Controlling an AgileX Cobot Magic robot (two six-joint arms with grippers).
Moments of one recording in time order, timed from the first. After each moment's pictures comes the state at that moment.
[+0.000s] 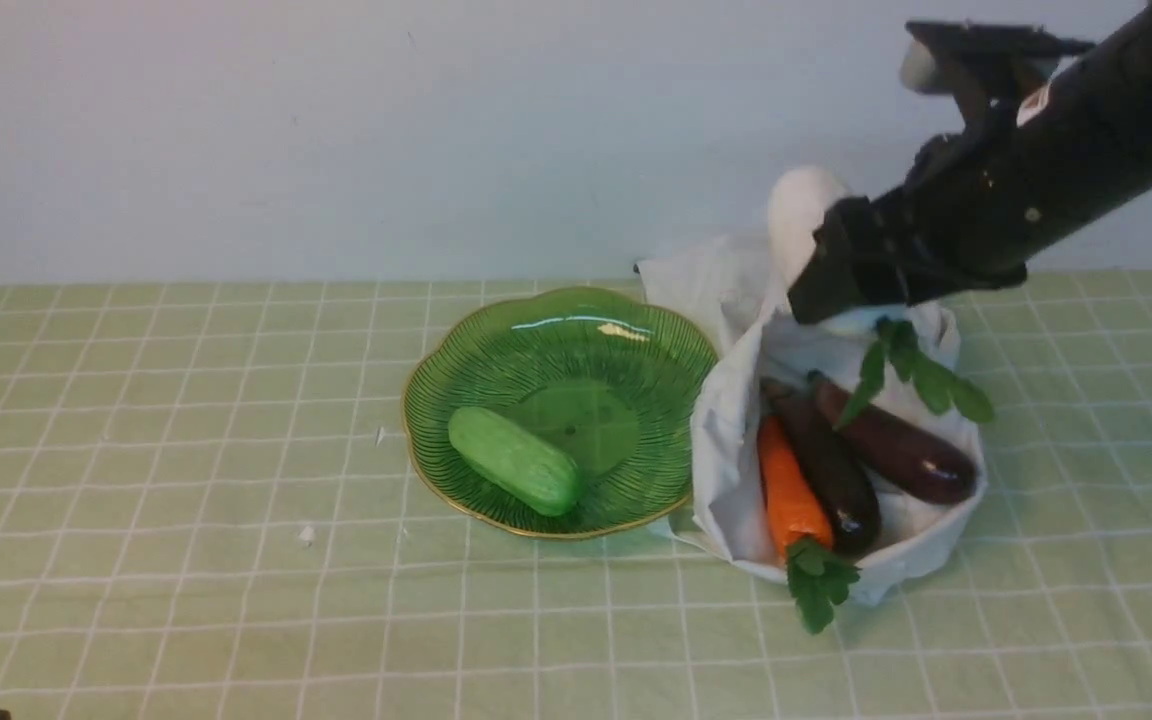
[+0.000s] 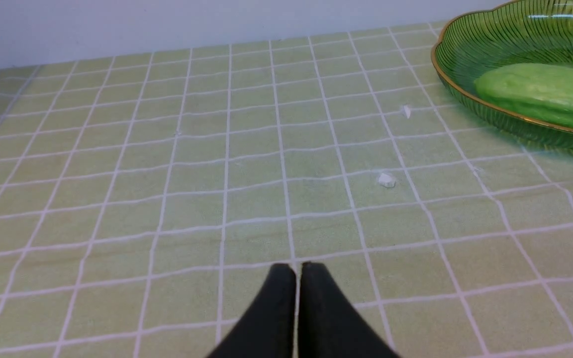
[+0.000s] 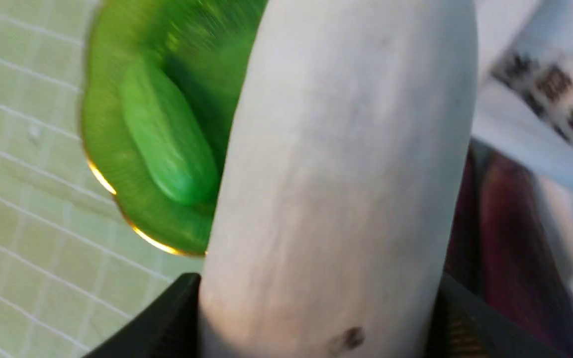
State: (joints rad) right arm 0.33 1.63 -1.48 0.42 1.00 -0.22; left arm -0.01 -0.01 0.03 -0.05 0.37 0.10
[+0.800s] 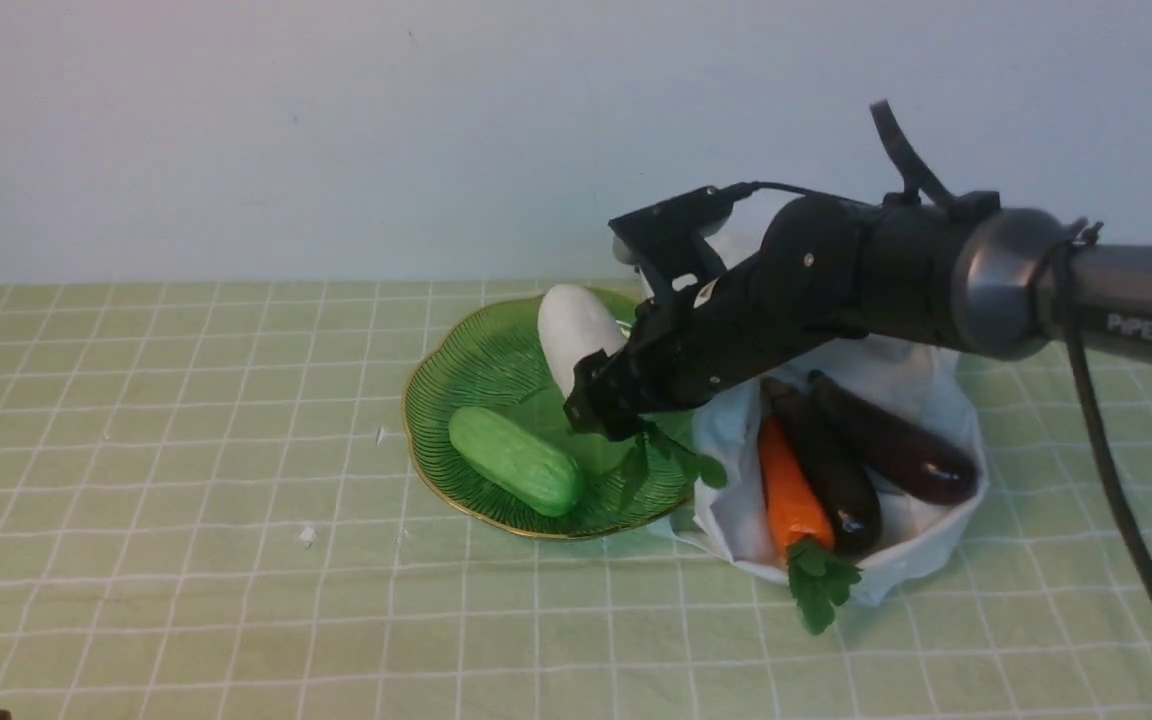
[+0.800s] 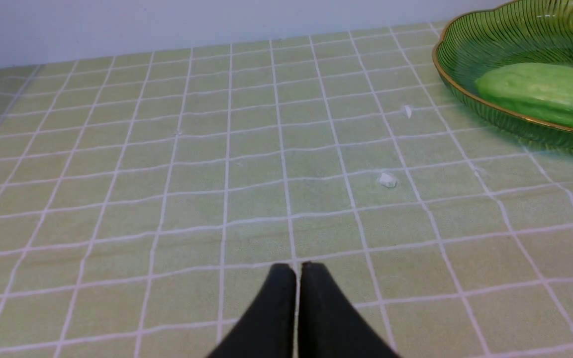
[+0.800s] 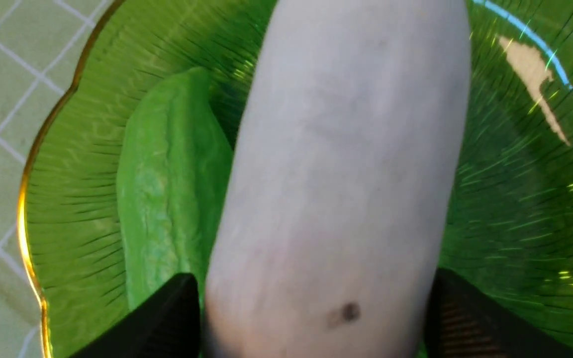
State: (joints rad) right arm 0.53 2.04 -1.49 0.47 0.57 -0.44; left arm -0.01 -0.01 0.03 -0.05 0.37 0.10
